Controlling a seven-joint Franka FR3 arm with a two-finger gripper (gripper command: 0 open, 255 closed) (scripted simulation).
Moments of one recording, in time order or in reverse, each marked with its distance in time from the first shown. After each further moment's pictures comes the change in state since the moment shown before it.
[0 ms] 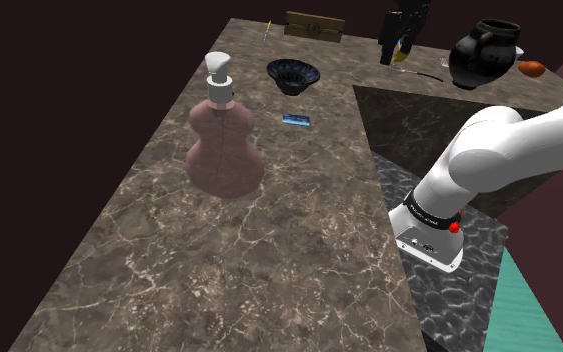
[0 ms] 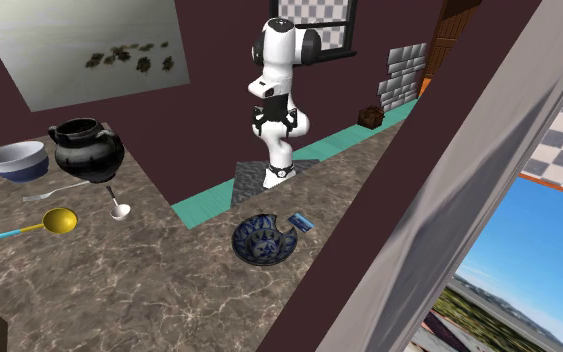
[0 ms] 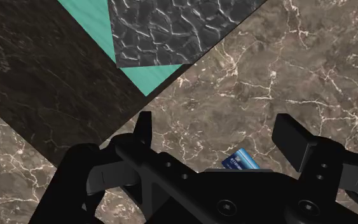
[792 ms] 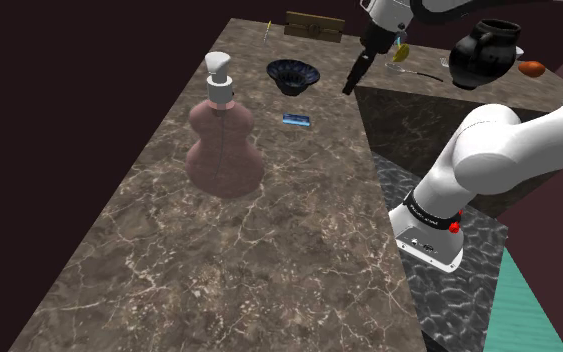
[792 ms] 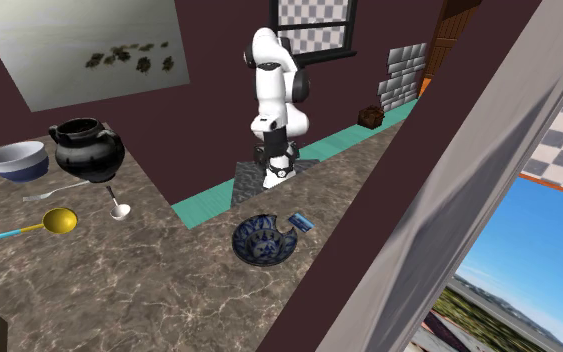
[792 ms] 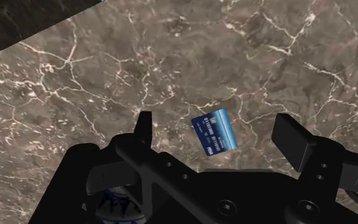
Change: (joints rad) arm 0.116 -0.024 -0.186 -0.330 -0.009 0.610 -0.300
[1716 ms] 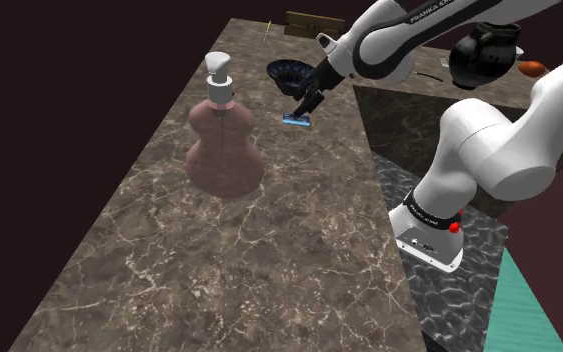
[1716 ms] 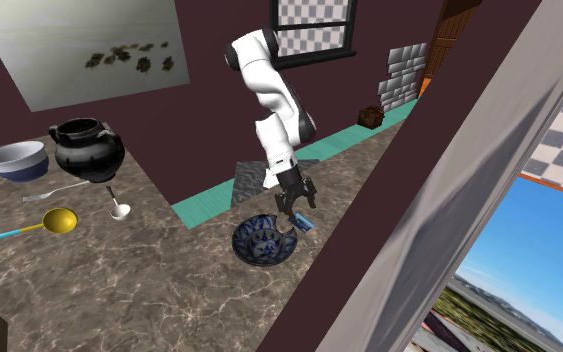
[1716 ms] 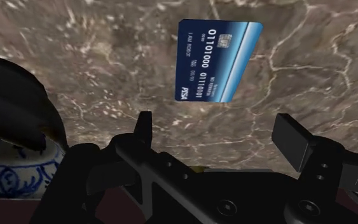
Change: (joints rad) arm 0.593 0.336 -0.533 -0.101 0.233 0.840 -0.593
